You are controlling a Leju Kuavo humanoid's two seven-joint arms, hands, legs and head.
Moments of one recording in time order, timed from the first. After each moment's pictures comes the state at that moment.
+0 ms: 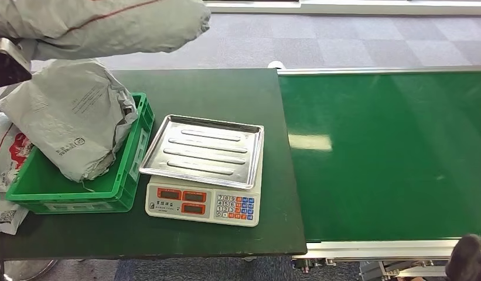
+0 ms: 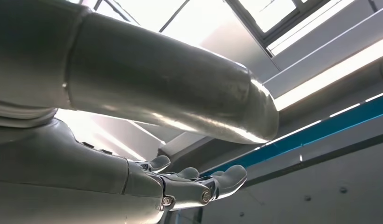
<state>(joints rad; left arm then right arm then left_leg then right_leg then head) -1.04 0.82 -0.52 -1.47 -0.33 -0.13 -0.03 0.37 -0.19 -0.22 -2.17 0.61 -0.70 -0.53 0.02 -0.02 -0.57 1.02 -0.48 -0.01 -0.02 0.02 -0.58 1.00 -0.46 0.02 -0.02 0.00</state>
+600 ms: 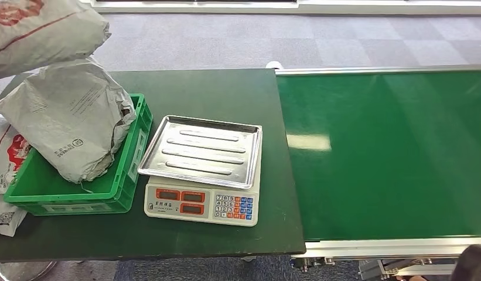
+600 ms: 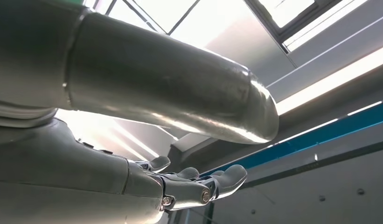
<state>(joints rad) -0.69 0.91 -0.21 -1.21 -0.51 0.06 -0.11 0.43 -0.14 -0.24 -2.21 0.65 -0.70 -0.51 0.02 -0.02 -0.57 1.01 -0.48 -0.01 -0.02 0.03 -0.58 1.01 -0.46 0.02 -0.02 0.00</state>
